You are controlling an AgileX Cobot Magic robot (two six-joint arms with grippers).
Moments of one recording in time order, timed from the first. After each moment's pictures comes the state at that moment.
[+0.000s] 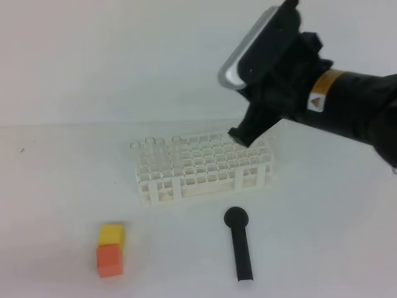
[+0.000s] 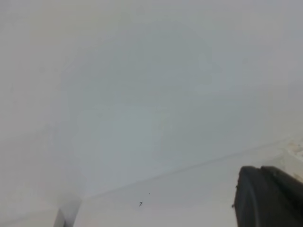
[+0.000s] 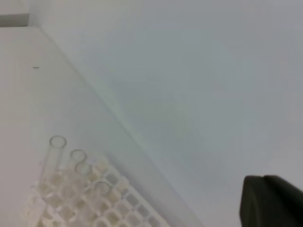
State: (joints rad) left arm -0.07 -0.02 0.03 1.78 -0.10 -1.34; right arm 0.65 1.55 -1.16 -0.11 -0.08 -0.31
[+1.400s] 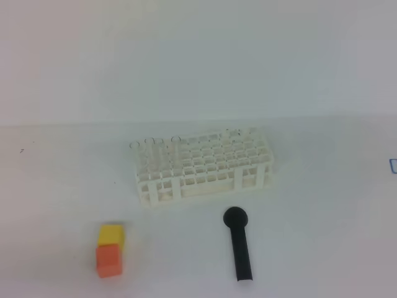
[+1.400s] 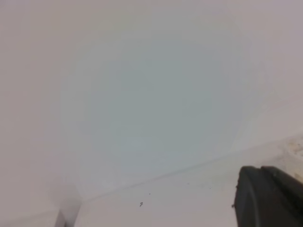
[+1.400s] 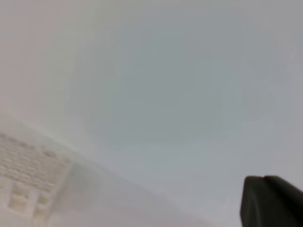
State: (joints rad) left arm -0.07 -0.02 0.03 1.78 -0.10 -1.33; right arm 0.24 0.70 -0.66 0.08 0.21 -0.51
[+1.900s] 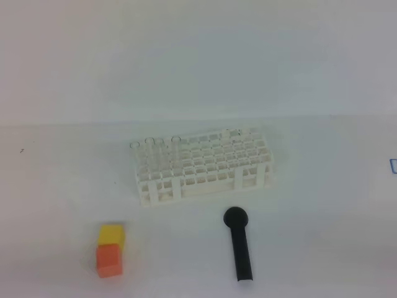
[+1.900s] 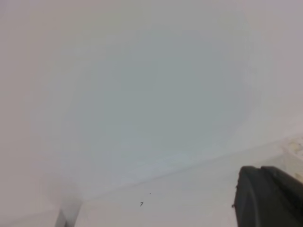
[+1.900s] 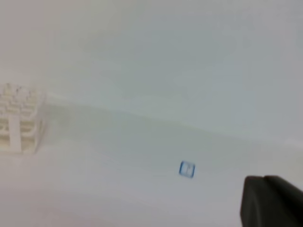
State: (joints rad) left arm -0.07 -0.02 0.03 1.78 -0.10 -1.33; right arm 0.02 0.15 -0.25 0.07 0.33 -0.32
